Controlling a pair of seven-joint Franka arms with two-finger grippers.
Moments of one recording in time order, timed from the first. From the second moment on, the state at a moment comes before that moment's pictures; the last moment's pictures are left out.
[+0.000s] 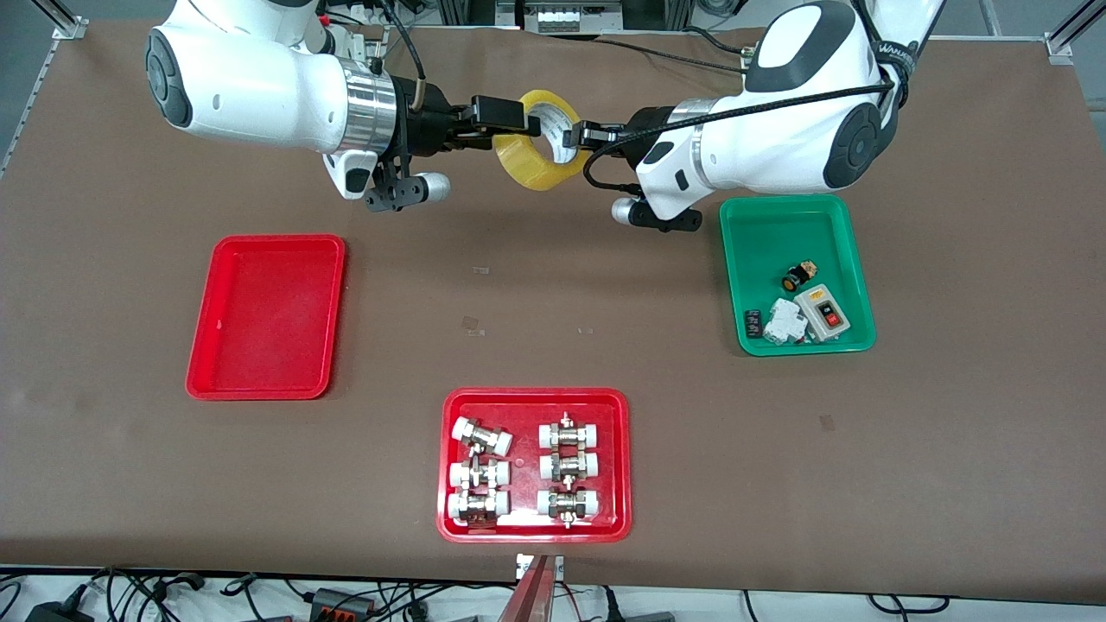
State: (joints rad) left arm -0.20 0.26 -0.36 -1.55 -0.83 1.69 -0.49; right arm 0.51 0.18 -0.01 -1.55 0.89 1.75 0.47
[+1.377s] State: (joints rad) left arm -0.19 0.26 -0.35 -1.54 -0.83 1.68 -0.49; right arm 0.52 0.19 0.00 -1.55 0.89 1.76 0.46
